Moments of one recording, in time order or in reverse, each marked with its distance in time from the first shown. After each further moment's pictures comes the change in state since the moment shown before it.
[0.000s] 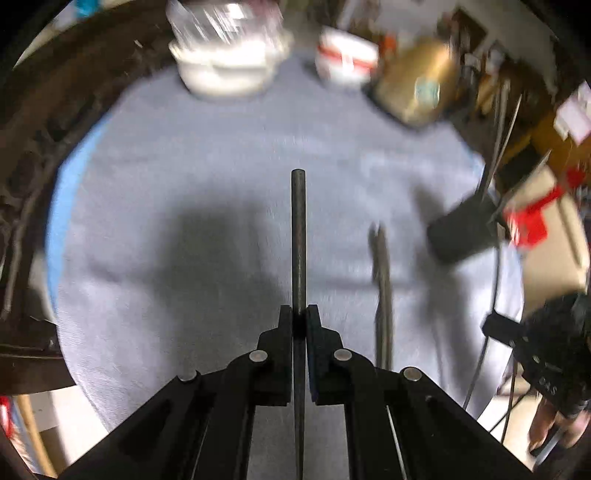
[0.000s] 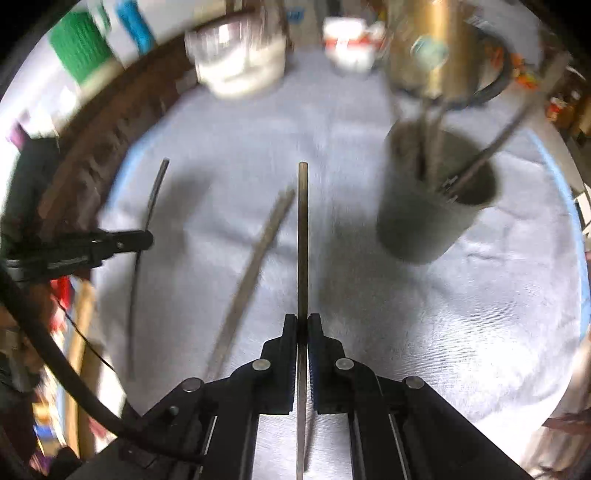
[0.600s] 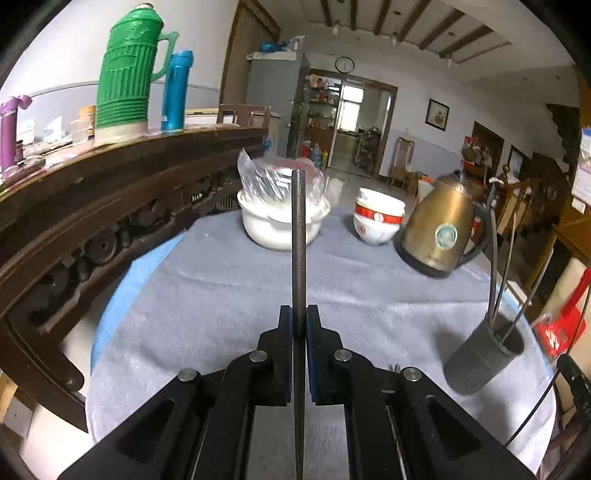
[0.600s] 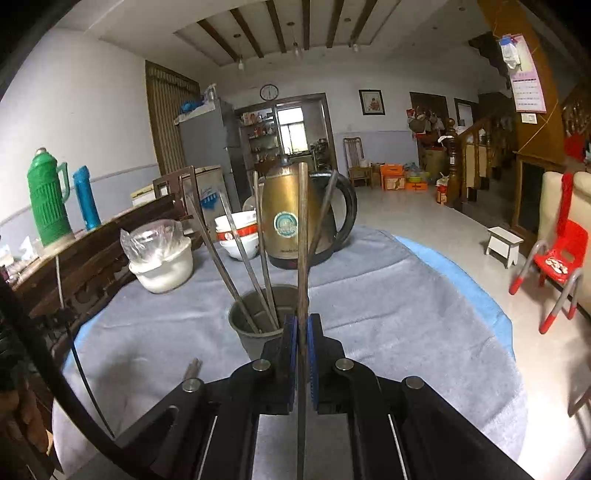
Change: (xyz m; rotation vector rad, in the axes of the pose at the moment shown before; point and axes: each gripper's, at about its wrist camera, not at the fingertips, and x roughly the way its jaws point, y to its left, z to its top) left arm -0.041 -0.036 -0.020 -0.057 -0.587 0.191; right arm -0.071 -0.049 -0.054 0.220 -0.729 -0.281
